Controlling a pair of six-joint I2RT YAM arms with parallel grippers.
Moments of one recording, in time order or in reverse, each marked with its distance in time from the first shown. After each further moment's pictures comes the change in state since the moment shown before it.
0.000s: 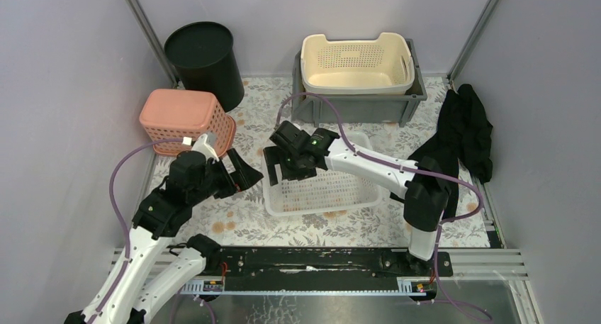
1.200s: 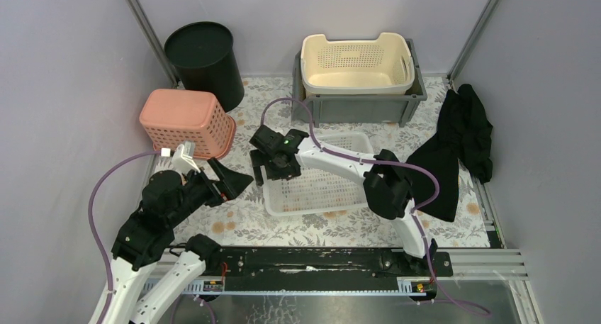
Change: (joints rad) left arm 0.000 -0.195 0.016 -0.017 -0.003 -0.036; right arm 0.015 0.294 0.227 -0.031 0.053 0.007
